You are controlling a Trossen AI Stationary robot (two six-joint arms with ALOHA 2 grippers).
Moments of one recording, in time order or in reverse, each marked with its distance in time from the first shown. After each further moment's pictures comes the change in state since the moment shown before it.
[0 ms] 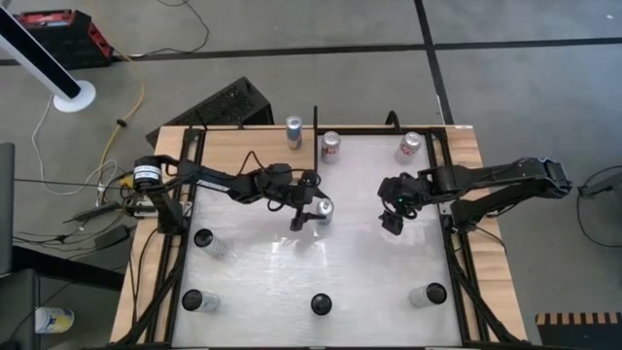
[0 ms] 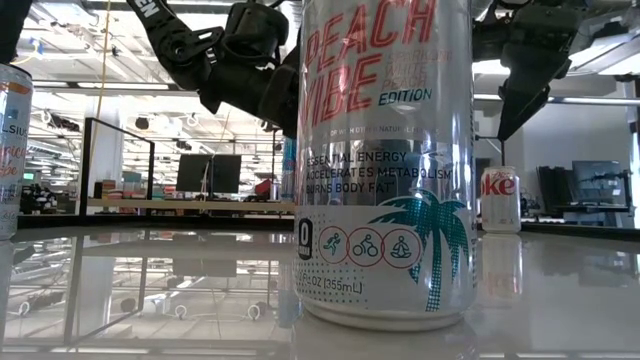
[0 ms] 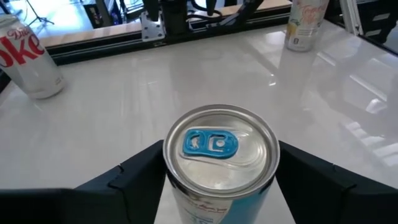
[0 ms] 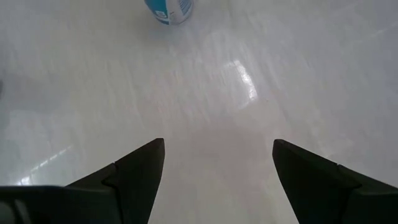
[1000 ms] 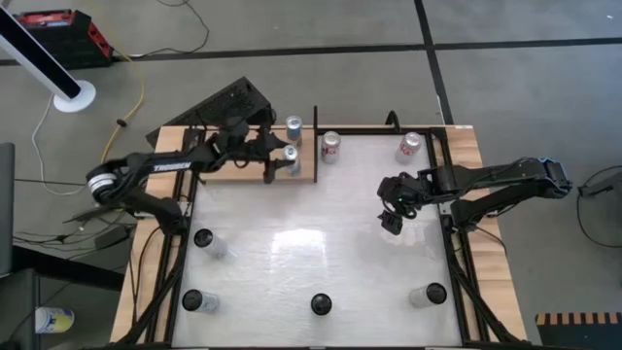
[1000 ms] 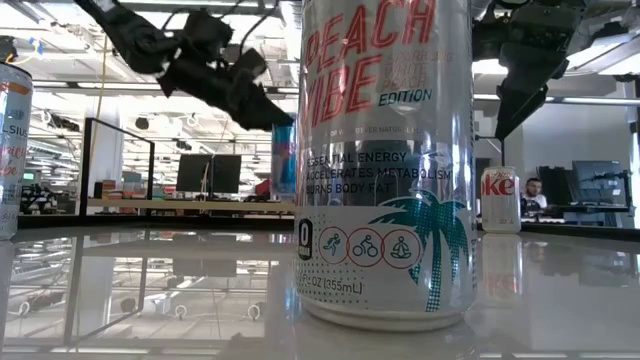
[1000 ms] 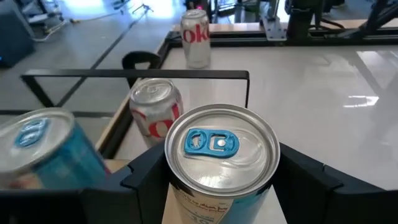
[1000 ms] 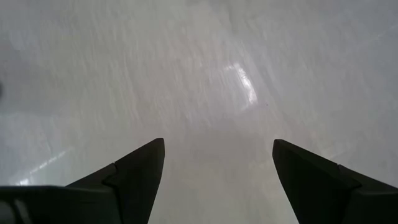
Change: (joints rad) left arm 0.431 -0.351 -0.132 -0.184 0.078 0.009; right arm 0.000 0.000 0.000 0.013 0.004 -0.007
